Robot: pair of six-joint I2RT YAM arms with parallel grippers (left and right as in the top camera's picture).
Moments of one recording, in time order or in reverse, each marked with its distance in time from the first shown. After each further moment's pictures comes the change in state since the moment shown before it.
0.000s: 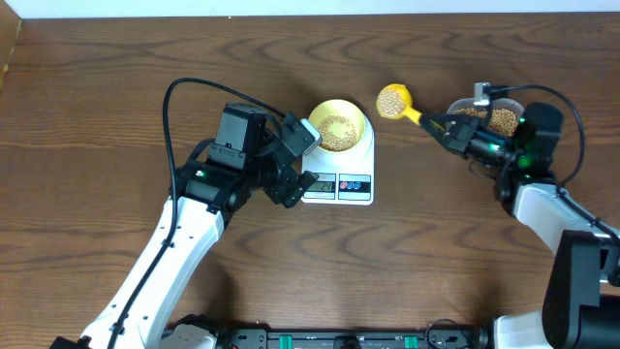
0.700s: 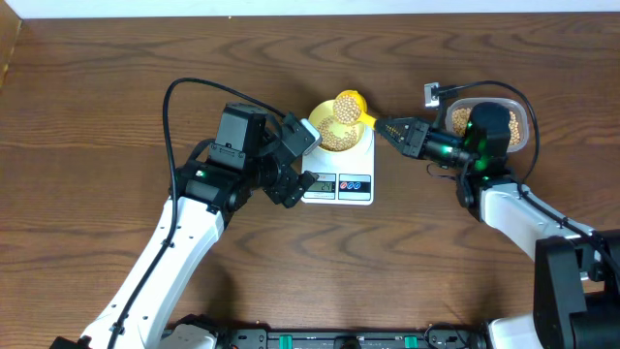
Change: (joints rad) left arm 0.000 0.000 0.000 0.000 0.000 0.000; right arm 0.230 0.000 0.000 0.060 0.149 -0.004
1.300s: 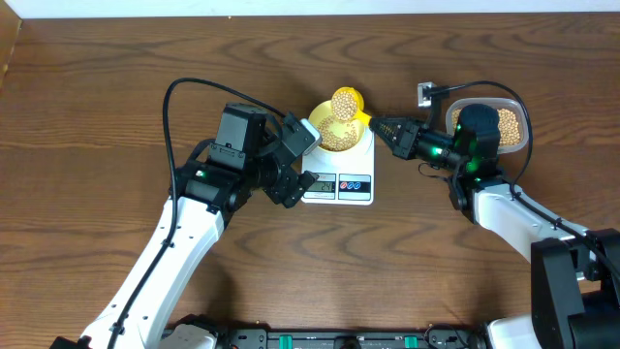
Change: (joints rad) left arm 0.000 0.000 0.000 0.000 0.000 0.000; right arm 0.044 0.000 0.000 -0.002 0.116 -0.102
